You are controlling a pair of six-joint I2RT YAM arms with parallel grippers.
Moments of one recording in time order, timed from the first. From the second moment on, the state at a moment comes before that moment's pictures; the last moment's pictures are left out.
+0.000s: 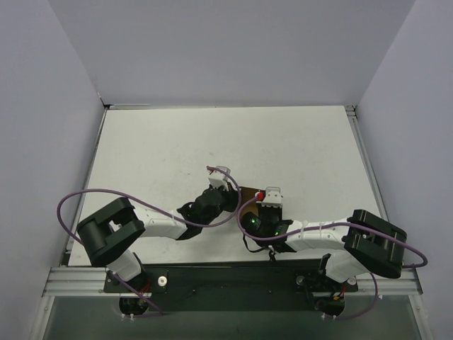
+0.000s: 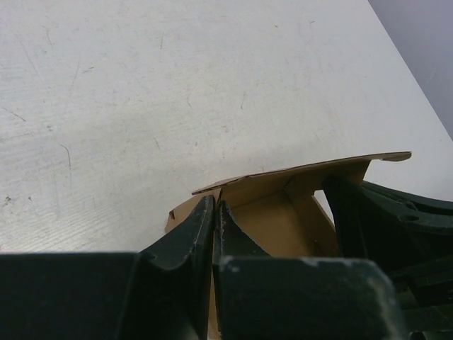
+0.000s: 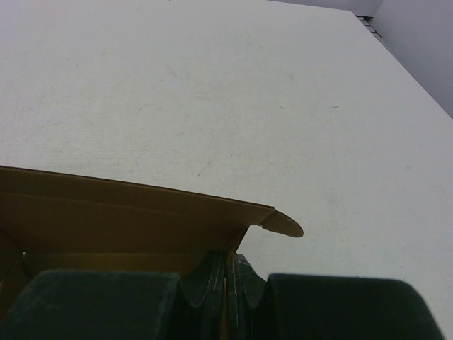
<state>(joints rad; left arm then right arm) -0.99 1.58 0.60 0.71 -0.32 -0.60 1.13 1.41 0.47 0.04 1.25 0.69</state>
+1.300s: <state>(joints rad) -0.80 1.24 0.60 0.24 0.10 -0.09 0.91 0.82 0.49 -0.17 0.64 0.47</state>
